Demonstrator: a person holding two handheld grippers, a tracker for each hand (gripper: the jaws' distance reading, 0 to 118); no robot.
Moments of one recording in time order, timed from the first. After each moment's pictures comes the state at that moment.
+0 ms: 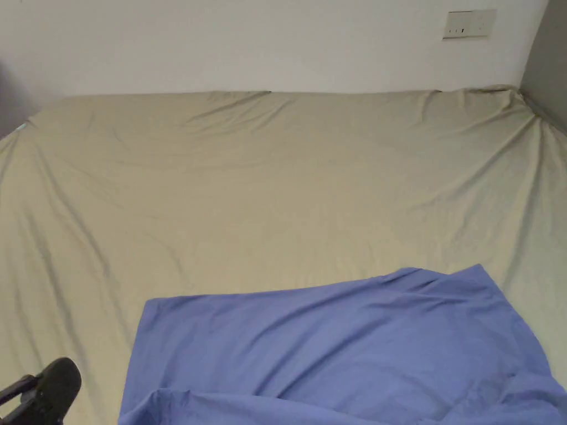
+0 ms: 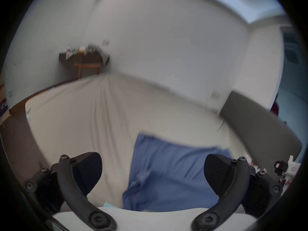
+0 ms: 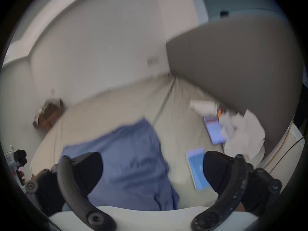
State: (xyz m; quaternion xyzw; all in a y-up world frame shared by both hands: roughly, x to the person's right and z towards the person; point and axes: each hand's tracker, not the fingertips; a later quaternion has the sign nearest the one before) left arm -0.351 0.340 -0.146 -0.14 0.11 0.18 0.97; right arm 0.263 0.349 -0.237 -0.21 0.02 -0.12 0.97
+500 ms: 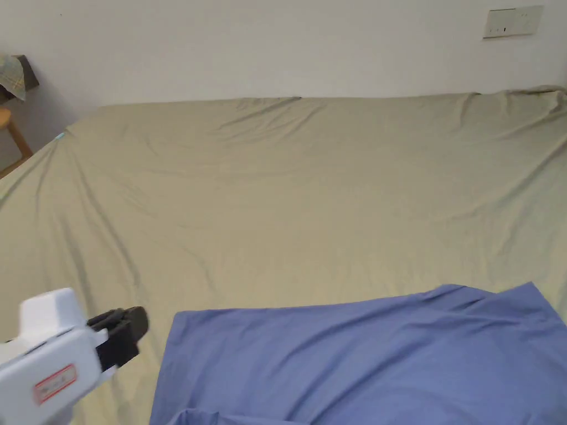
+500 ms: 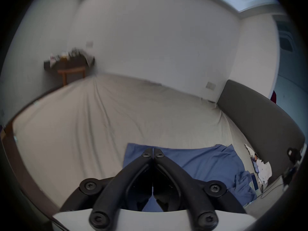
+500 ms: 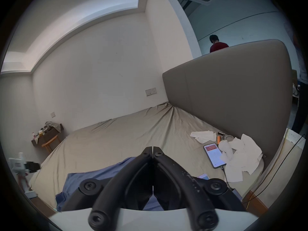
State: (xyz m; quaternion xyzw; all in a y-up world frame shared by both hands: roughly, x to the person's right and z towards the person) left arm -0.386 0.285 -0.314 -0.28 0.07 0.17 0.94; right arm 0.249 0.362 -0.246 -0.17 0.01 -0.12 0.98
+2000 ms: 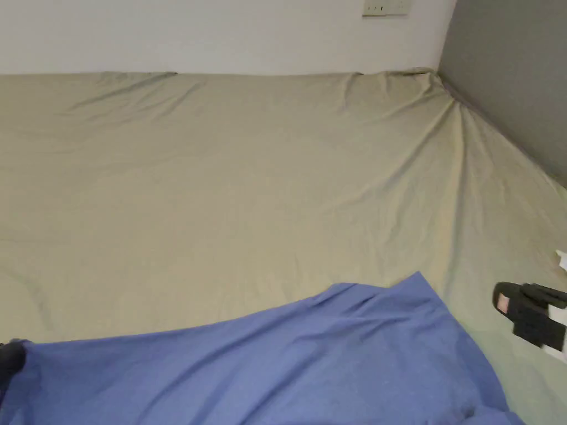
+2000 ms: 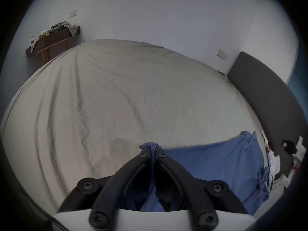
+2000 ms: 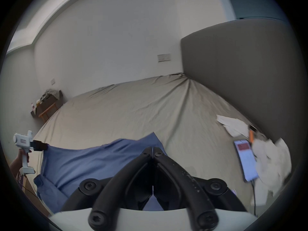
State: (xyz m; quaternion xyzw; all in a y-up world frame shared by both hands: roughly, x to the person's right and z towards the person) left arm -0.394 0.207 -0.440 -0.38 0.05 0.15 0.91; right arm 0.225 0.254 -0.496 -0.30 0.08 -0.05 0.95
